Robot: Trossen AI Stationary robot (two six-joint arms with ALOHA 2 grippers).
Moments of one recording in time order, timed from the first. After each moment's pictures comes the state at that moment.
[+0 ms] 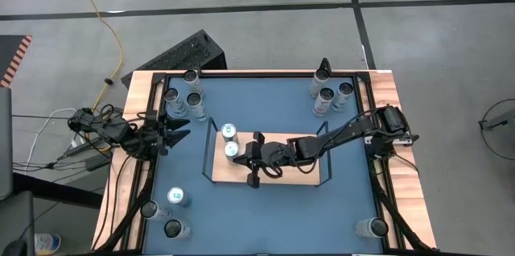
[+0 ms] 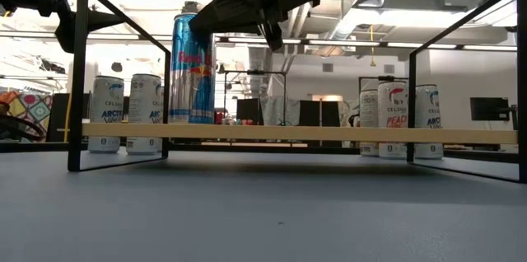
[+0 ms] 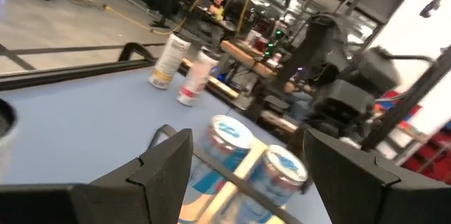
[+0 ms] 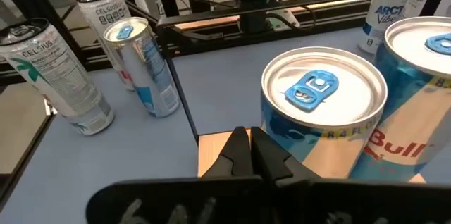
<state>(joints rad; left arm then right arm) -0.40 0.01 0.25 -0.11 -0.68 -0.48 0.21 1.87 1.24 0.25 0.24 0.25</state>
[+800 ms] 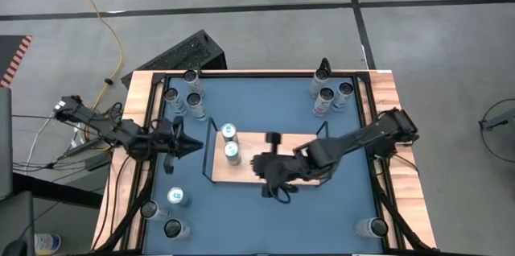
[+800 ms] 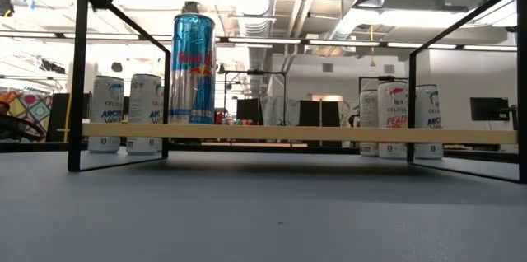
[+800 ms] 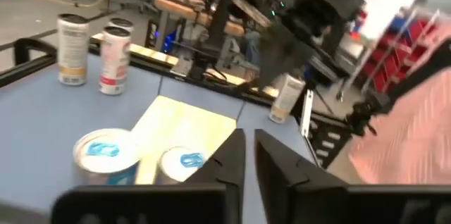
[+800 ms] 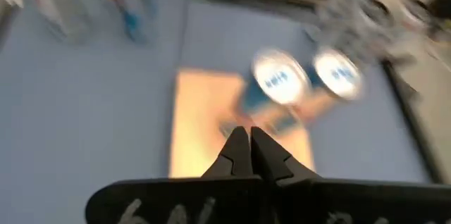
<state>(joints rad) -0.43 0.55 0.49 0.05 -0.42 -0.35 0.38 1.82 1.77 -0.80 0.55 0.16</state>
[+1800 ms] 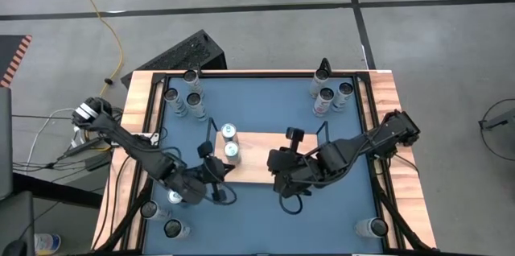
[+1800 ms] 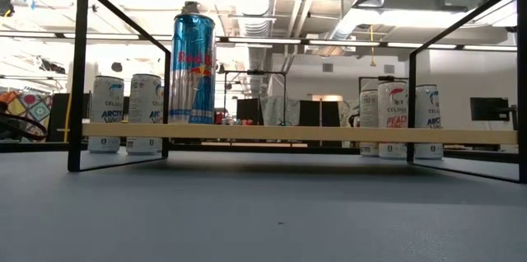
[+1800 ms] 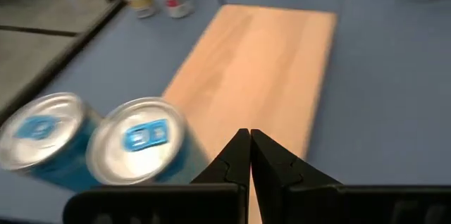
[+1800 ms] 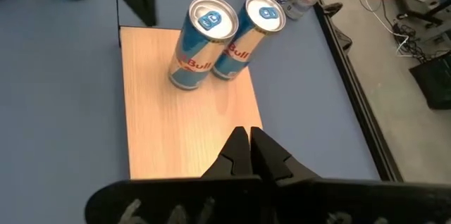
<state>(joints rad) -0.58 1.42 1.01 -0.32 -0.84 -0.46 0.45 1.81 1.87 -1.12 0.72 0.38</state>
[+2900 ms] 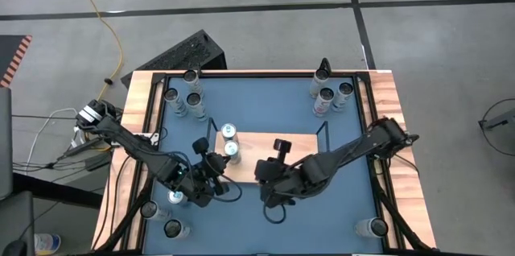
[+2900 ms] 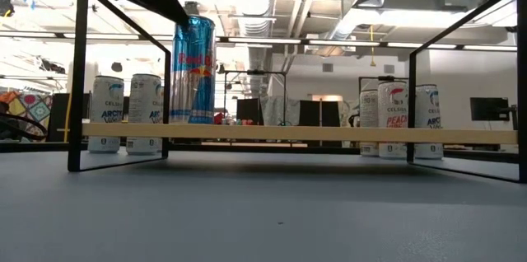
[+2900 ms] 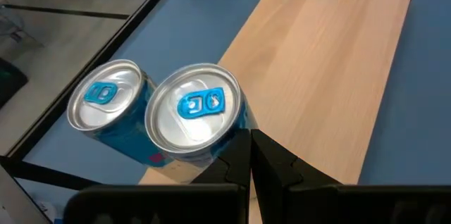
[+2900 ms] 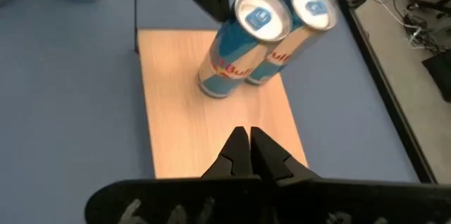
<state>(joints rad) -0.57 1.47 1.05 -0.53 -0.92 -0.59 0.45 1.96 1.87 -1.00 0.71 0.42</state>
